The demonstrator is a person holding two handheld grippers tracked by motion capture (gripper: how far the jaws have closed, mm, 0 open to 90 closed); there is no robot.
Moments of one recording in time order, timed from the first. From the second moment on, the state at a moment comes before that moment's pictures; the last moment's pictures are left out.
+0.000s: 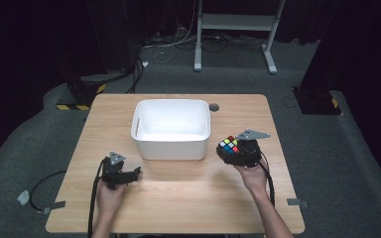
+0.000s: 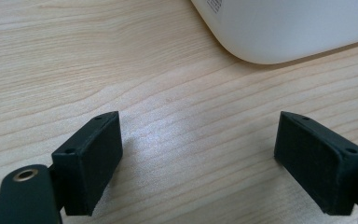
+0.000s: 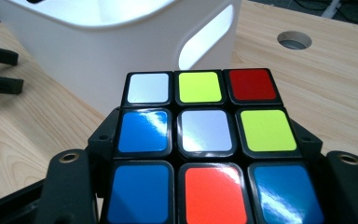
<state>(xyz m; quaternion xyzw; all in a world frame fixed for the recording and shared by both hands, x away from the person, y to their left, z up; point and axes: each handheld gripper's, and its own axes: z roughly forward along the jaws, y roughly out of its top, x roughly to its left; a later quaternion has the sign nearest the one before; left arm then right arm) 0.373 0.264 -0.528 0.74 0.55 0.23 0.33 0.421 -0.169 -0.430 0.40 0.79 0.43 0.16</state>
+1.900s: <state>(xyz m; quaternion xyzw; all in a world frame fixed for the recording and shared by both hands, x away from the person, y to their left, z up) 0.373 0.264 -0.528 0.74 0.55 0.23 0.33 0.431 -0.171 -0.386 0.39 0.79 0.45 0.15</state>
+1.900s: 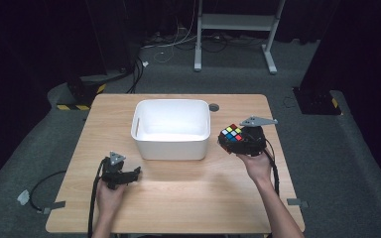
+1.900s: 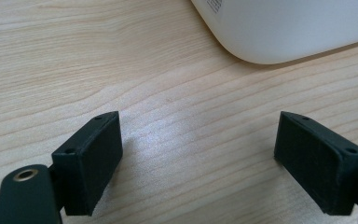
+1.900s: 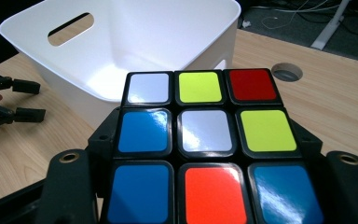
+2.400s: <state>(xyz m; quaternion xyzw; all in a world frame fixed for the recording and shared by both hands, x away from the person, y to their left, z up) 0.373 0.264 -0.528 0.74 0.55 0.23 0.33 0.436 -0.166 -0.376 0.38 0.79 0.45 0.15</state>
